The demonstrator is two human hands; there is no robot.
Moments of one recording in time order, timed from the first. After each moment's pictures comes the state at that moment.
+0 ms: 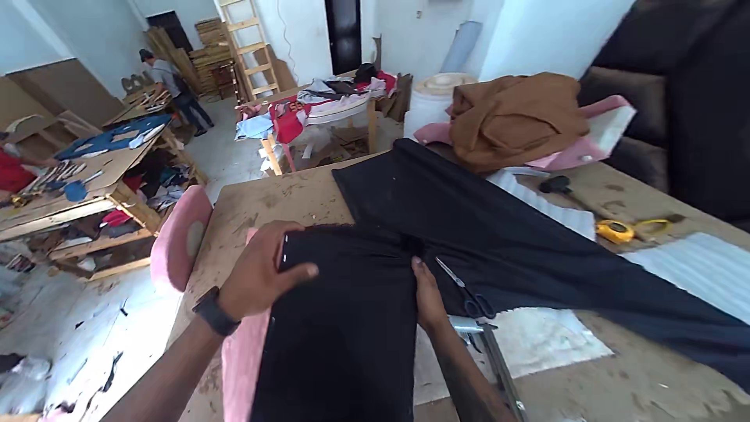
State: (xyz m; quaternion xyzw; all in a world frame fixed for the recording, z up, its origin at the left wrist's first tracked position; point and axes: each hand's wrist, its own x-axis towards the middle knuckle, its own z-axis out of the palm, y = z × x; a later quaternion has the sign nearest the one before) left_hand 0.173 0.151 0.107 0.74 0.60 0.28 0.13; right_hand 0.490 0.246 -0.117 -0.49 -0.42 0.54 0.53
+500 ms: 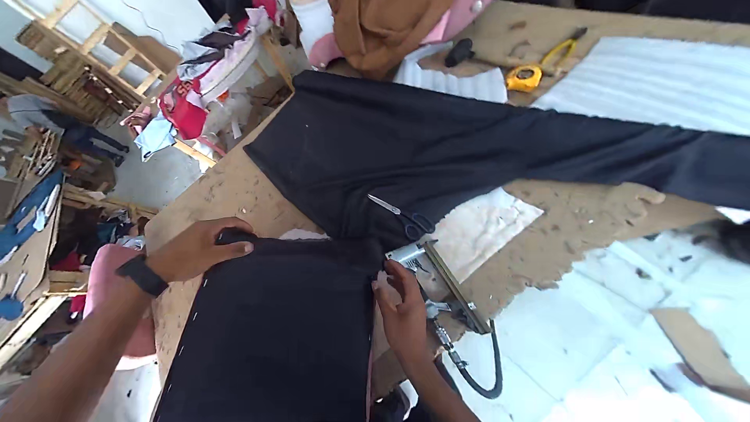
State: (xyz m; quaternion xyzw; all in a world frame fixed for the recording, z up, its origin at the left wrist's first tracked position) left_hand 0.261 0.341 0.064 0.81 0.54 -0.08 0.21; right_hand 0.549 0.143 -0.207 -0.62 -0.35 0.36 0.60
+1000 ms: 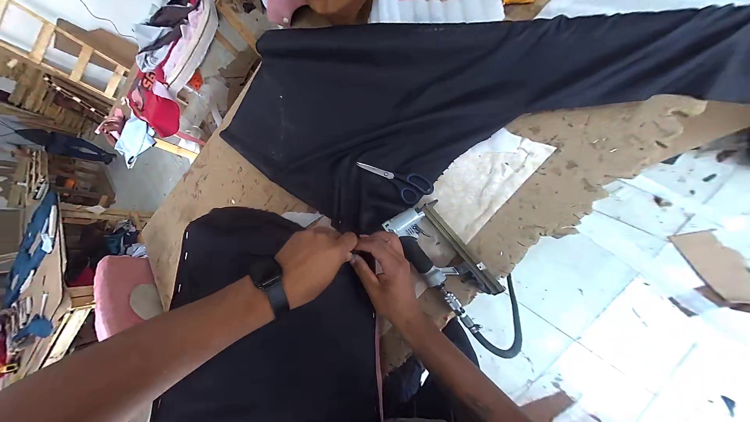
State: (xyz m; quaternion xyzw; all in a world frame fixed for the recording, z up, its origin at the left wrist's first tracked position) left_hand 0.432 0.273 -0.042 0.93 0.28 -0.23 0.06; right_hand 0.541 0.170 -0.205 -0.56 -0.48 0.29 0.61
